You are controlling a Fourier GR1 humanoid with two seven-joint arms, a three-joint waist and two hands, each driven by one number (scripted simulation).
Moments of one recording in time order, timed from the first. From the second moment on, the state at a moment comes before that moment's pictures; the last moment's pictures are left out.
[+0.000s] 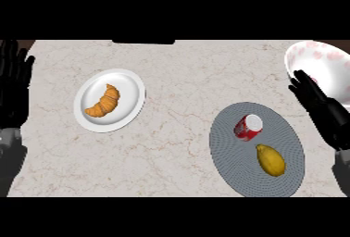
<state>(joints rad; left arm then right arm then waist) -0.31 0.50 0.01 -1.47 0.36 0.34 -0.01 -0.20 -0.52 0.06 -1.43 -0.34 0.12 -0.02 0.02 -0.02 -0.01</state>
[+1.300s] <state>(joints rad) -0.19 0.33 -0.40 -1.55 0.24 0.08 0.00 -0.24 -0.68 0.08 -1.08 -0.26 0.48 -0.05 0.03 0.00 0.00</state>
